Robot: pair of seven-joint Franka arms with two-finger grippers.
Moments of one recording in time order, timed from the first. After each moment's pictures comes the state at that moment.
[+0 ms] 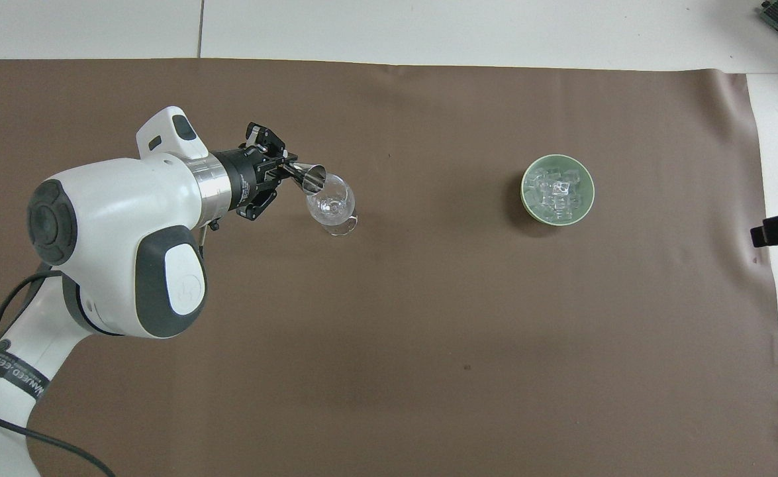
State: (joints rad) left arm -0.33 0.12 -0.08 -1.98 -0.48 2.63 -1.18; right arm 0.01 -0.04 -0.10 -1.51 -0.01 1.46 -0.17
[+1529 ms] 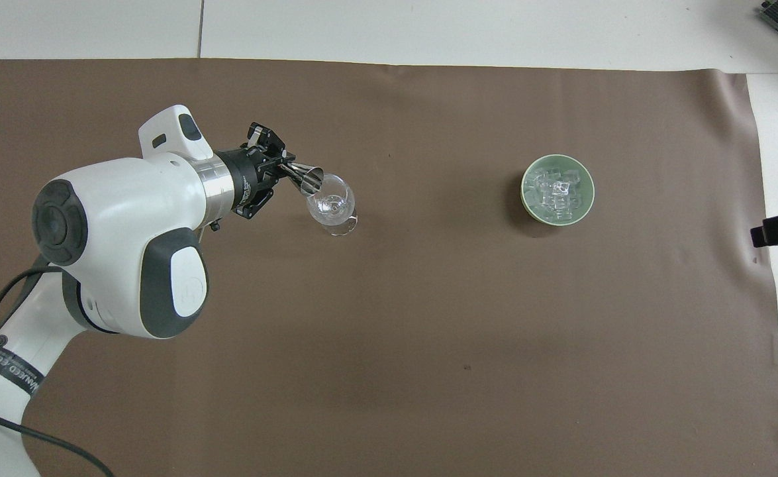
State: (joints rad) left arm -0.33 0.12 -0.08 -1.98 -0.40 2.64 -1.18; right arm 0.01 -0.04 -0.10 -1.51 -0.01 1.46 -0.17
